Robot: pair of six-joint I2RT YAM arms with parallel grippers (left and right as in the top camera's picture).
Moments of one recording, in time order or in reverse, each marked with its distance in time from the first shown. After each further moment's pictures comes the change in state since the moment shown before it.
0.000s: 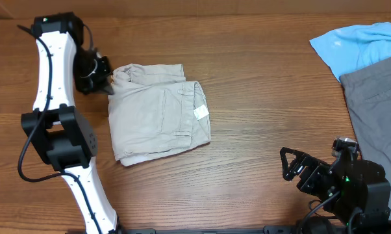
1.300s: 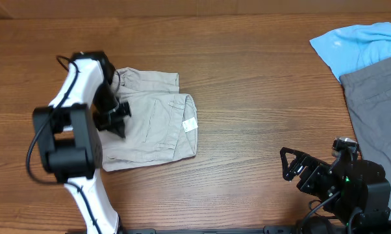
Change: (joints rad) left arm -0.080 -0.153 -0.550 0.149 -0.156 -0.031; right arm 0.000 0.000 0.000 0.000 0.001 0.000
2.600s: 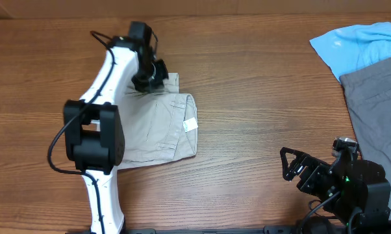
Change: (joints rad) left arm -0.200 0.106 0.259 0.429 0.139 -0.219; right arm 0.000 0.000 0.000 0.000 0.000 0.000
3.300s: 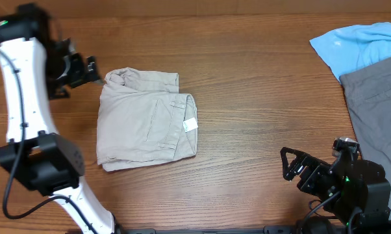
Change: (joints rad) left arm 0.435 -0.164 0.235 -0.556 -0.047 0.420; right arm 0.000 0.000 0.000 0.001 0.006 0.000
